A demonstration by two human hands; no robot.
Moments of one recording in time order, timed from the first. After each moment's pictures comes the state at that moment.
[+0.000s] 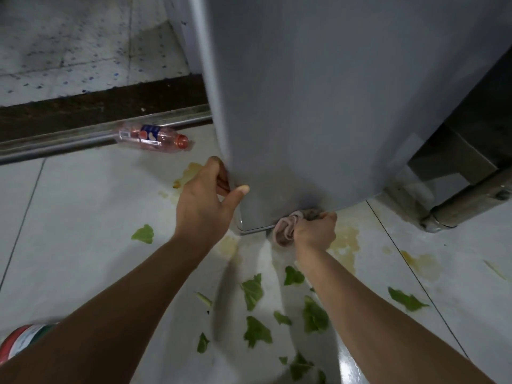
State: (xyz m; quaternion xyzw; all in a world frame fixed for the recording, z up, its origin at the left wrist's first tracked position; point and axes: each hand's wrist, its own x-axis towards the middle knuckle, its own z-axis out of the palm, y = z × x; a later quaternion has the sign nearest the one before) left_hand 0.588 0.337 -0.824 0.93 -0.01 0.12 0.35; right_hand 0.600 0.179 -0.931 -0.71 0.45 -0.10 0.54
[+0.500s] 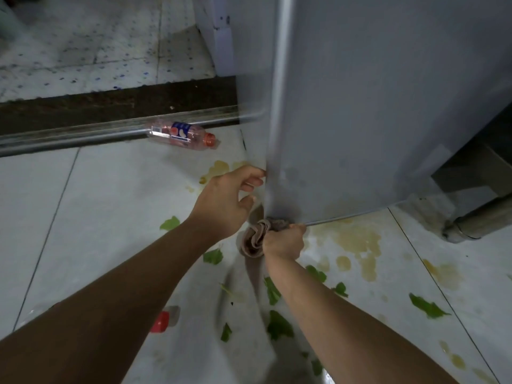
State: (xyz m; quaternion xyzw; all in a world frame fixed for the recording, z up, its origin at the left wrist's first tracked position) left_hand 0.579 0.377 -0.811 0.92 -0.09 -0.01 0.37; right_hand 0.577 0.274 -0.928 -0.75 0.41 0.02 0.52
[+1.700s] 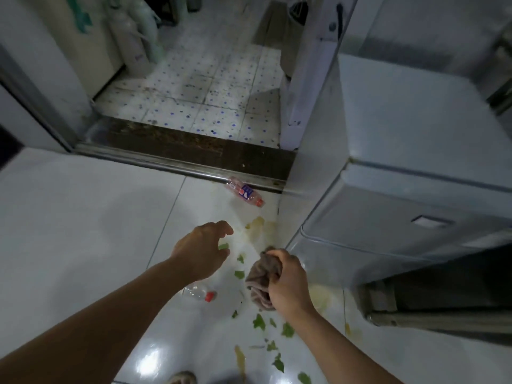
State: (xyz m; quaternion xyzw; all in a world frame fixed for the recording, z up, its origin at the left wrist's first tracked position) left_hand 0.481 0.456 -0.437 0.93 0.15 -0.15 0.29; right_hand 0.508 0.269 -0.481 -0.90 -0.07 0.23 0.36
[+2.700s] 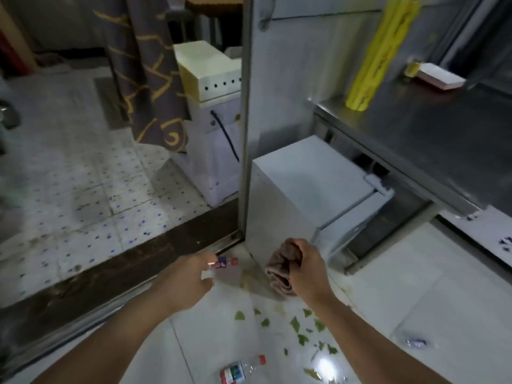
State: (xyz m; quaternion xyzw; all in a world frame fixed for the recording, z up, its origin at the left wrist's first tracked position) left_hand 0.613 0.666 -0.174 0.93 -0.20 -0.24 0.20; right_hand 0.541 0.438 -0.198 -0.87 0.24 -0.02 0.42
